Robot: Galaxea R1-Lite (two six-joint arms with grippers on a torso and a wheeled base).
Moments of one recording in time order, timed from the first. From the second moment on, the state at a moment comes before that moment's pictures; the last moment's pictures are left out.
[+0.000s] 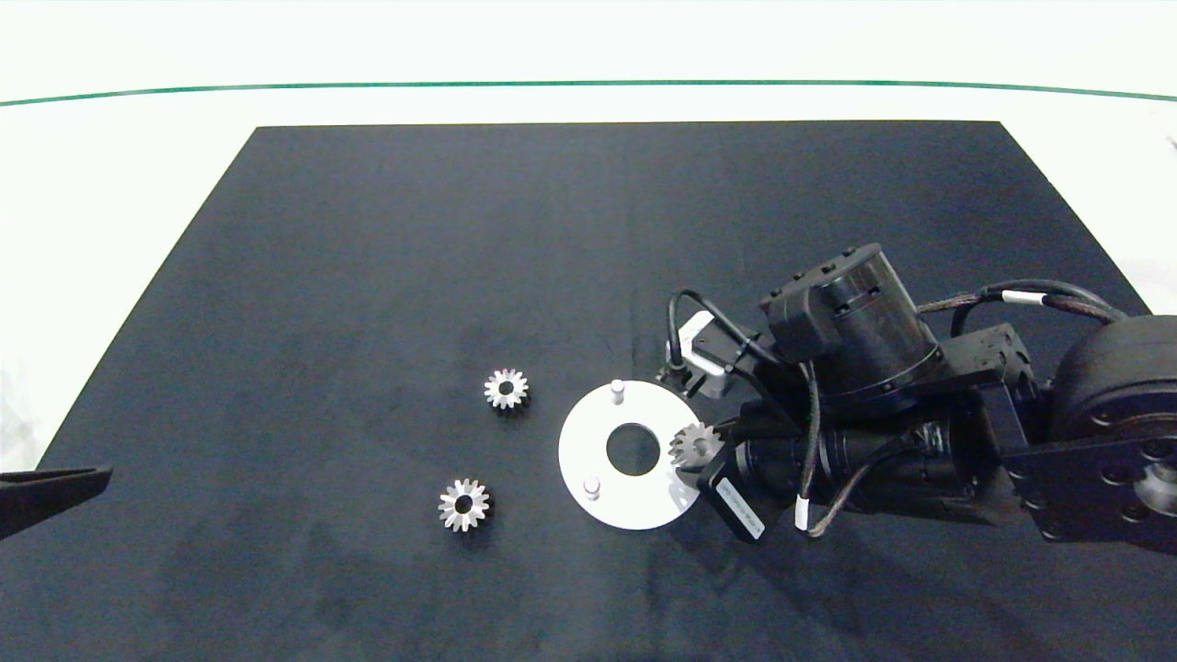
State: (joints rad) left arm -0.06 0.99 -1.18 0.78 0.03 0.24; right arm 0.79 1.74 -1.20 0.21 -0.20 -0.19
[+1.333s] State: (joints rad) left arm -0.06 0.99 -1.18 0.78 0.03 0.24; right arm 0.79 1.73 -1.17 0.21 -0.23 -0.19
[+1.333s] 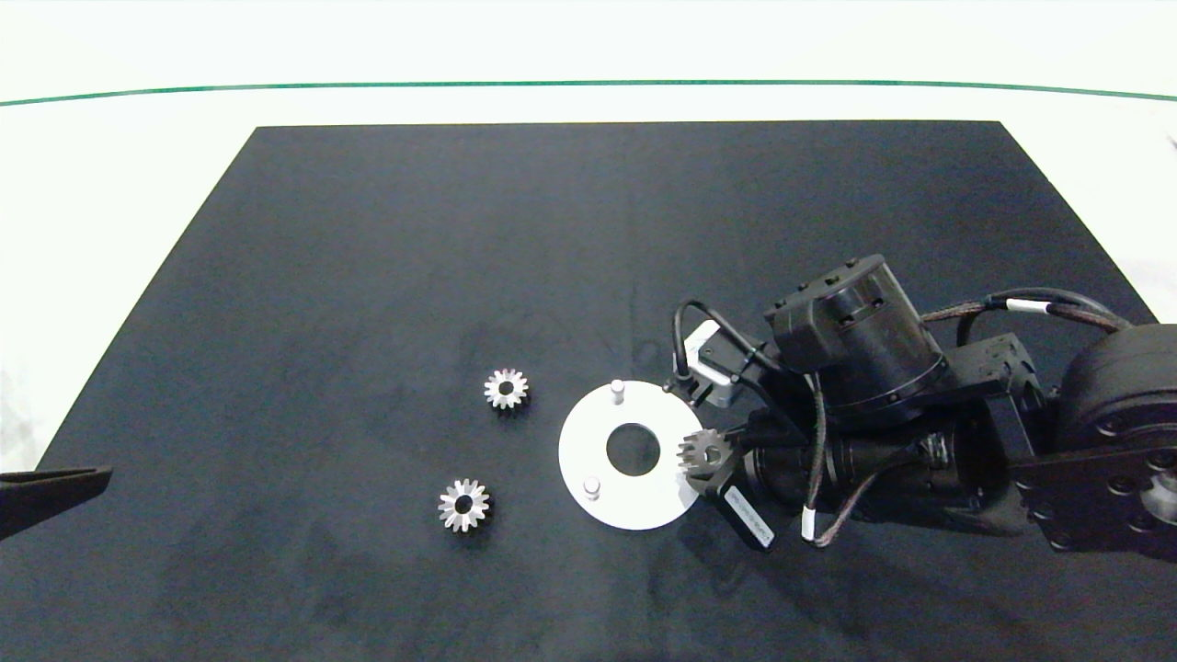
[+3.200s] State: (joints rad) left arm -0.06 0.99 -1.18 0.78 0.03 0.24; right arm 0.79 1.74 -1.19 0.21 -0.23 -0.18
